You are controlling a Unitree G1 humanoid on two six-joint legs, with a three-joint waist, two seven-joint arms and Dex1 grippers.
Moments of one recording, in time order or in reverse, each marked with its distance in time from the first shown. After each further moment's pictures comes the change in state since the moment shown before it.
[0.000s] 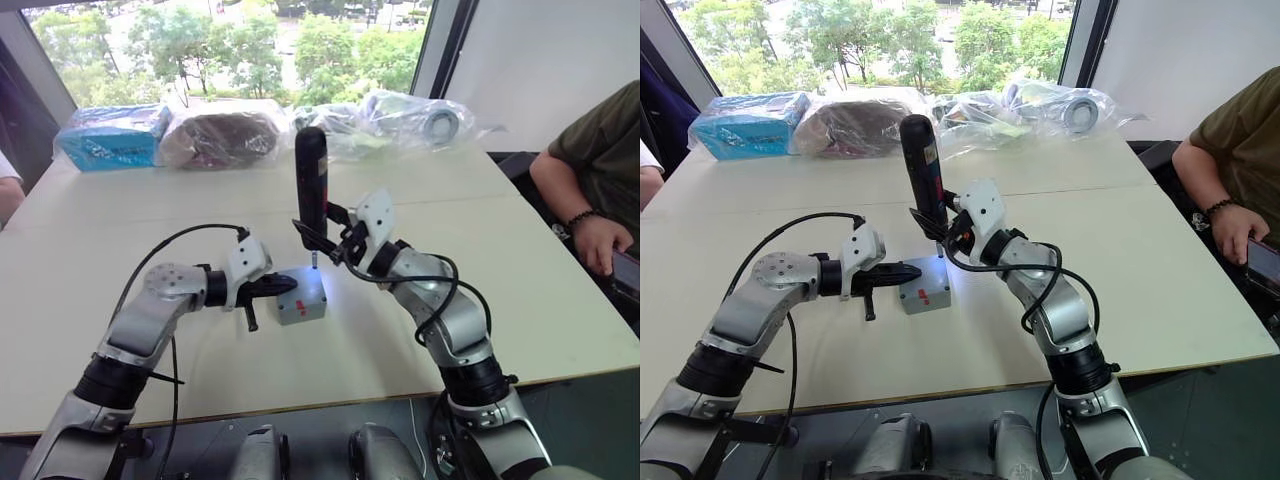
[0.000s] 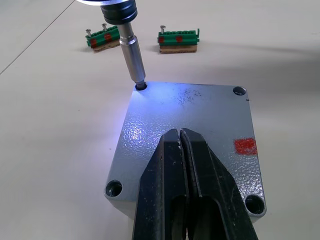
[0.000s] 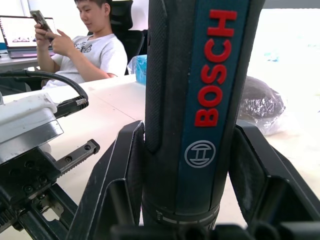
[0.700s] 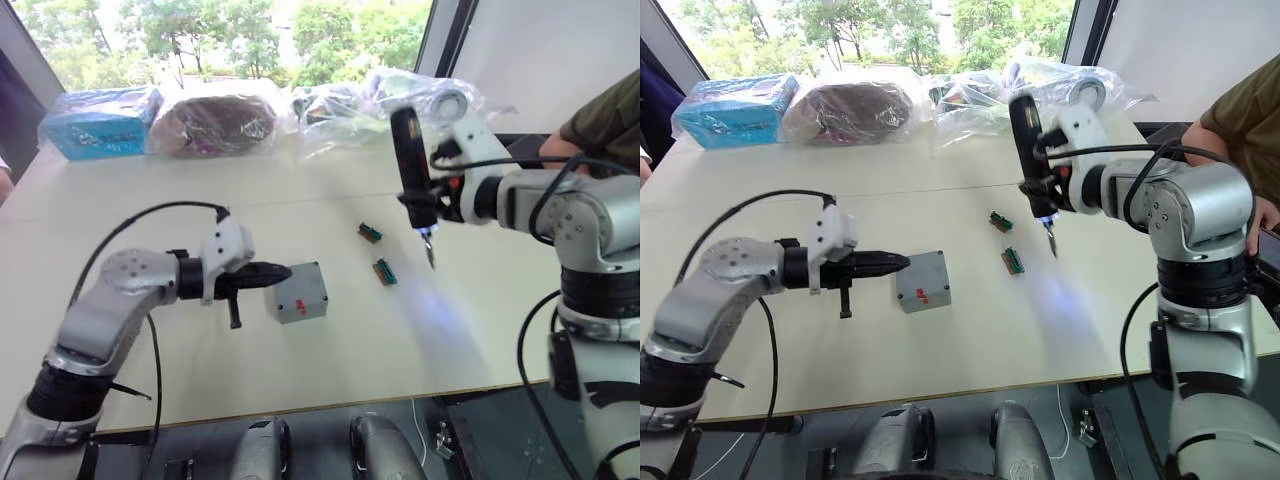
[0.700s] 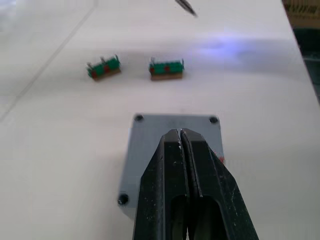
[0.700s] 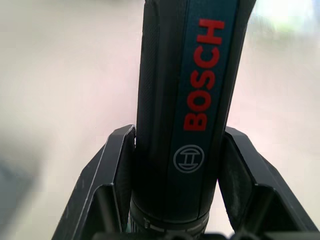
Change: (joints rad) left arm -0.007 0.131 0.173 -0.268 -0.196 0.157 -0.034; right arm -0.454 -0.581 -0.080 0.123 0.292 1.061 -0.084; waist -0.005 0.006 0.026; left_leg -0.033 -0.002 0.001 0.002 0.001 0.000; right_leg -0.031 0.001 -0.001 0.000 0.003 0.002
